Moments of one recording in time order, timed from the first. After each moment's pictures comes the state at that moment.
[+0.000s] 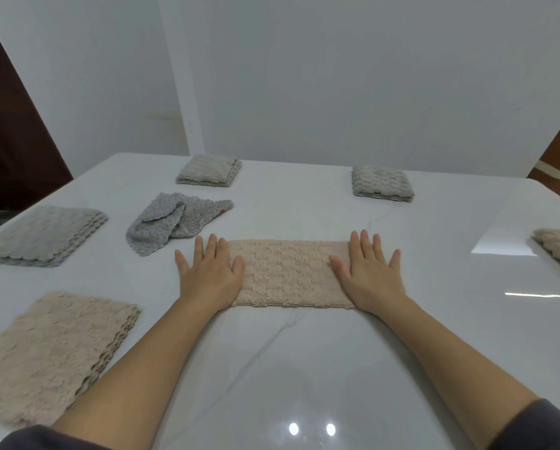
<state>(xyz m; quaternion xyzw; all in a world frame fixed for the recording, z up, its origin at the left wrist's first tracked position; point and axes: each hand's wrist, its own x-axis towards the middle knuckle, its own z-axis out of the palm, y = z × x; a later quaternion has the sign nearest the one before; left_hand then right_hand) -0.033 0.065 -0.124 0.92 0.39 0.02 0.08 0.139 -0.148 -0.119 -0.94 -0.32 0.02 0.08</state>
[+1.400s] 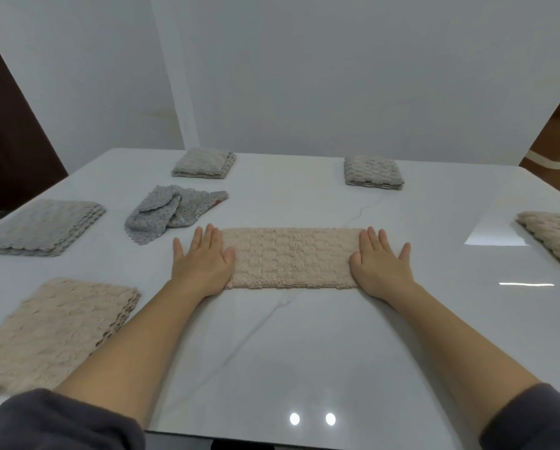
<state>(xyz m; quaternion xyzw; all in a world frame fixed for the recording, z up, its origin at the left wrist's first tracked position) -0.044 0.068 -0.118 0.93 0.36 -0.04 0.07 0.140 -0.177 -0.114 -0.95 -0.29 0.07 0.05</state>
